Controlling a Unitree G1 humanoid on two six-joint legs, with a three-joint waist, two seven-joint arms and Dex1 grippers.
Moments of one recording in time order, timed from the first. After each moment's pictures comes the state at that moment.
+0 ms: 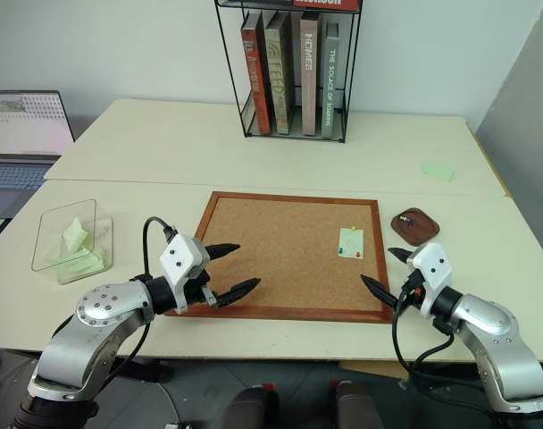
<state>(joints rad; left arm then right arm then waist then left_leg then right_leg) -0.09 0.63 0.01 -0.42 -0.34 0.46 -0.76 0.03 -0.59 -0.11 -0.37 0.37 0.36 0.69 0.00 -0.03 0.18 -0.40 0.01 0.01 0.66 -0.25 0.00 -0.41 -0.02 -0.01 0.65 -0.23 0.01</state>
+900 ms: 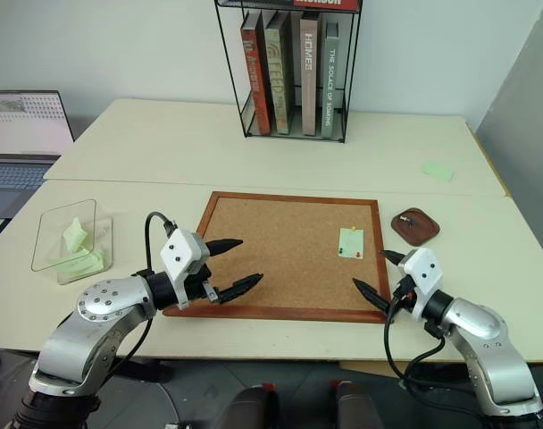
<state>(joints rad) -0.12 0.62 0.00 -0.42 -0.35 0.48 -0.75 0.04 -0.54 -0.06 -0.36 0.33 0.28 0.69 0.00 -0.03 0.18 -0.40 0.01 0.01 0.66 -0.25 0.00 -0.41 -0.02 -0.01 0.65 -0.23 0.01</state>
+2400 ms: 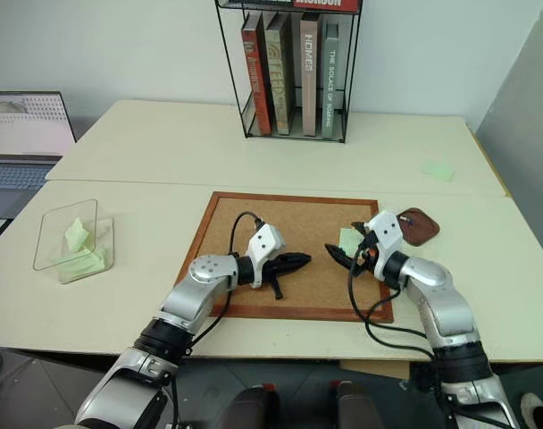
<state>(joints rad) -0.52 0.32 -0.27 0.33 -0.13 0.14 -0.86 -0.42 -0.38 0.05 0.08 0.29 0.36 0.64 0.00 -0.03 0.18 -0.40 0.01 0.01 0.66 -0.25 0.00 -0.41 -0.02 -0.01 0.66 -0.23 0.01</state>
